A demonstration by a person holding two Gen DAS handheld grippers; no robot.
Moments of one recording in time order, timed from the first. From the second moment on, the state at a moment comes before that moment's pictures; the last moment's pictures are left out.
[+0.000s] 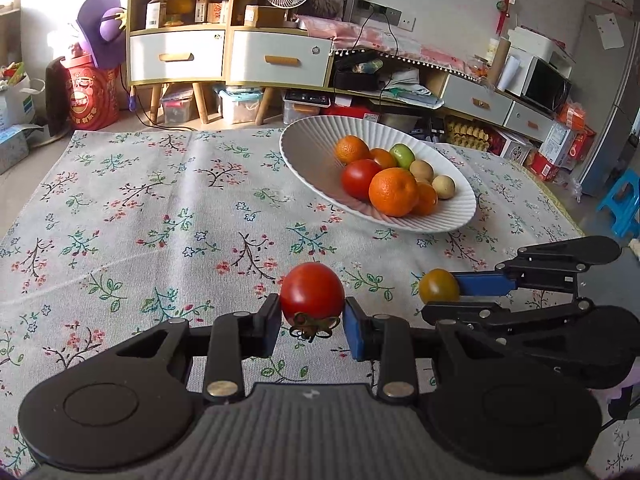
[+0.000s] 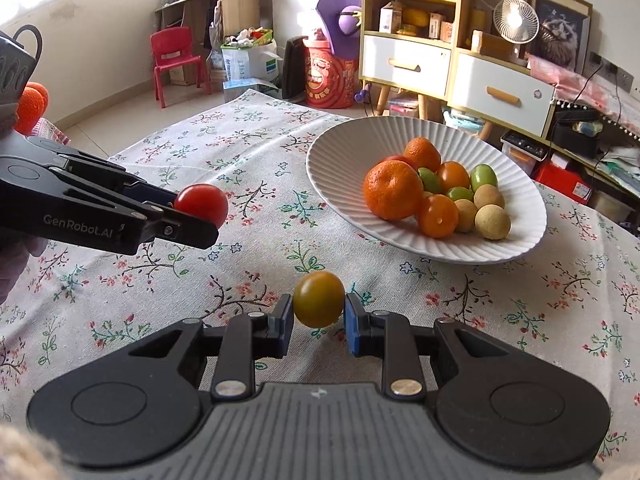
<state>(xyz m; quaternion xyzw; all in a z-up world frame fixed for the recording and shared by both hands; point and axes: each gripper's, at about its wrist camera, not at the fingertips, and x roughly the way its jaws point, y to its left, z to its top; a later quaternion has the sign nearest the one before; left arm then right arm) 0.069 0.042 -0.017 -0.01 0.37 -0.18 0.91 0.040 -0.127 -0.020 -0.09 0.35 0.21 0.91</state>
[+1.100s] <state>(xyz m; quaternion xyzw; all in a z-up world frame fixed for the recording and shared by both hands) 0.170 -0.004 0.001 -0.04 0.36 -0.18 0.92 0.124 -0.229 0.000 0.05 0.30 0.14 0.94</state>
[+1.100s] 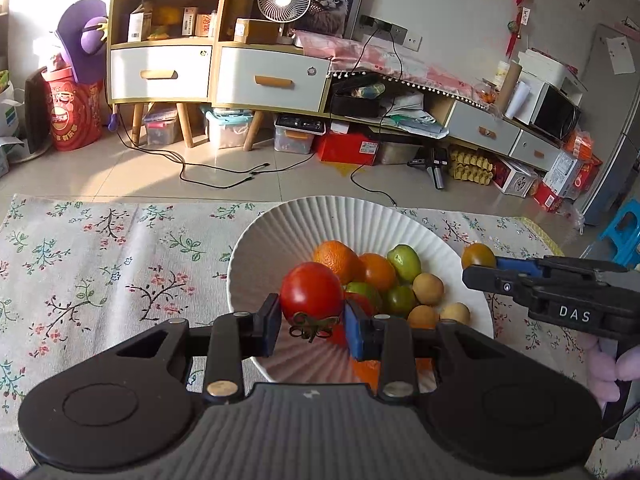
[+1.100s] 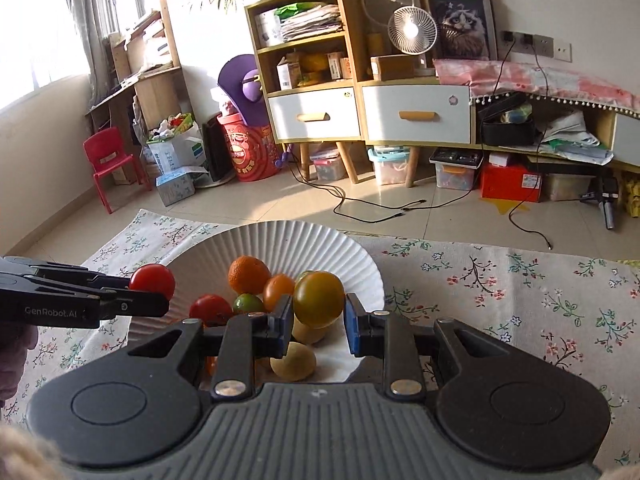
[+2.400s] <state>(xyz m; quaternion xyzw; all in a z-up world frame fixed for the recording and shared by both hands) 0.132 0.012 0.016 -0.03 0.34 -0.17 0.92 0.101 -0.225 0.029 0.08 0.30 0.10 0.95</state>
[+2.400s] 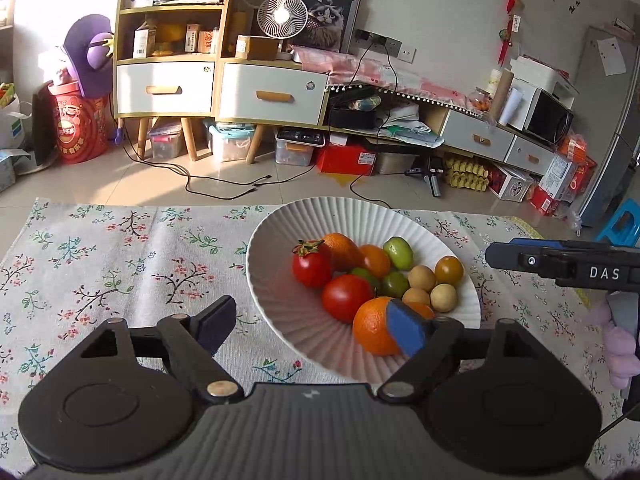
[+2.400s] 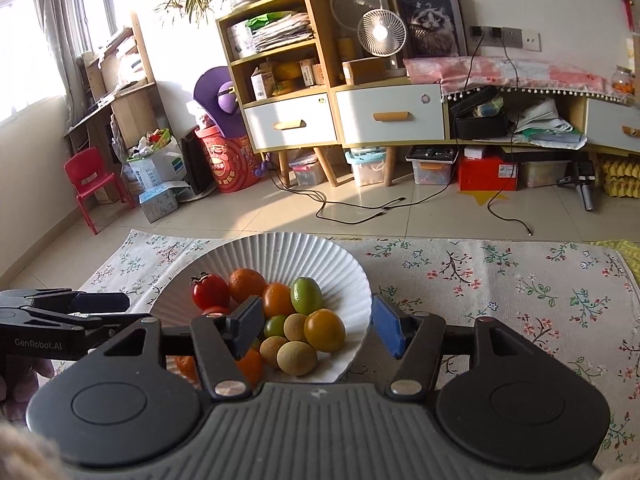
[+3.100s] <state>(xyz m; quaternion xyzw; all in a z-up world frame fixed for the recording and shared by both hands) 0.056 0.009 0.012 0.03 0.39 -0.05 0.92 0.025 -0.187 0.026 0.05 0.35 -0.02 0.94</state>
